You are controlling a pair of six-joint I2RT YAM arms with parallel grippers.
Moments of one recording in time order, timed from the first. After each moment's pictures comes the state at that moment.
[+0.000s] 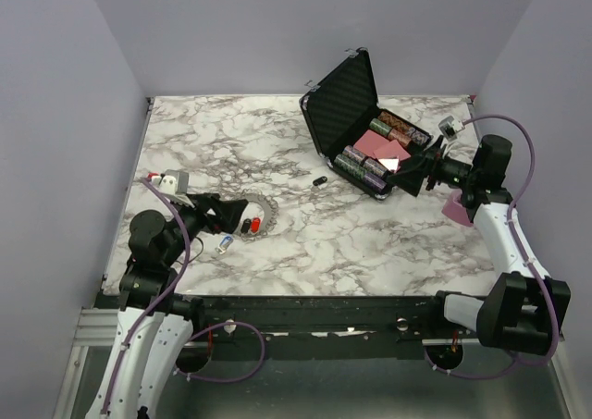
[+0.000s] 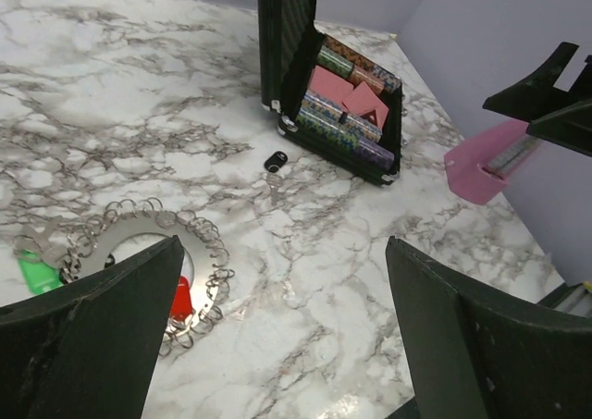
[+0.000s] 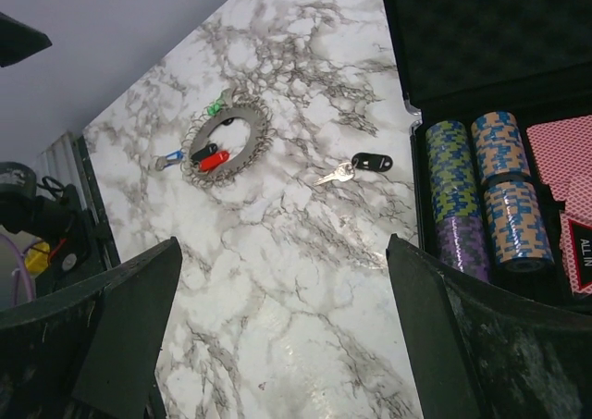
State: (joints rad) left arm -0.18 0.40 0.59 -0.25 0.35 -0.44; right arm -0.17 1.20 0.82 0.02 -1.17 0.05
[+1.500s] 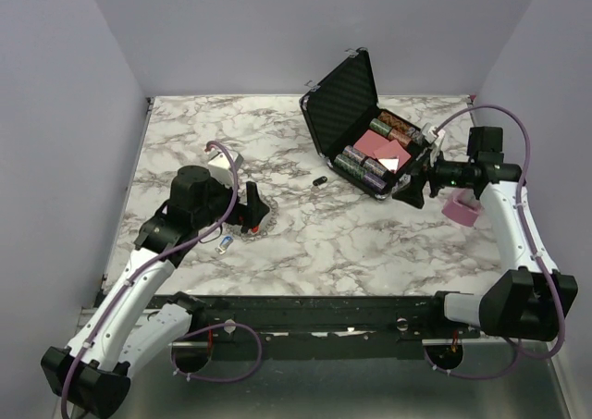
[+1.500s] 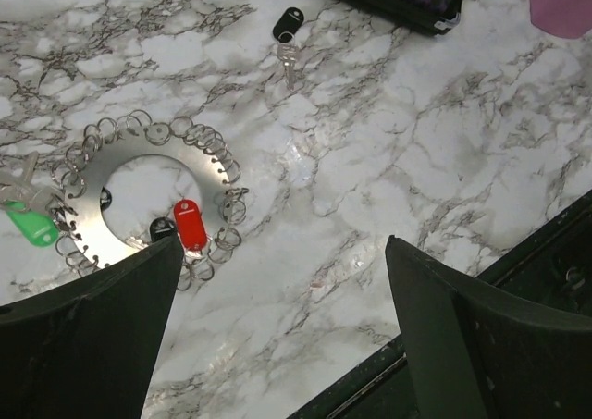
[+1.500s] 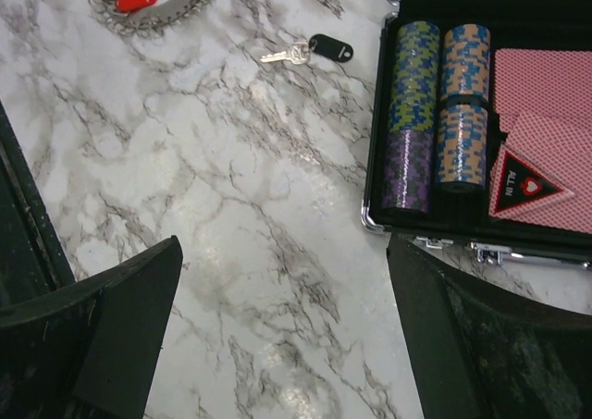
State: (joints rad) left arm -0.41 0.83 0.86 -0.51 0.26 -0.22; right arm -0.12 1.27 1.09 -0.76 -1.00 -0.74
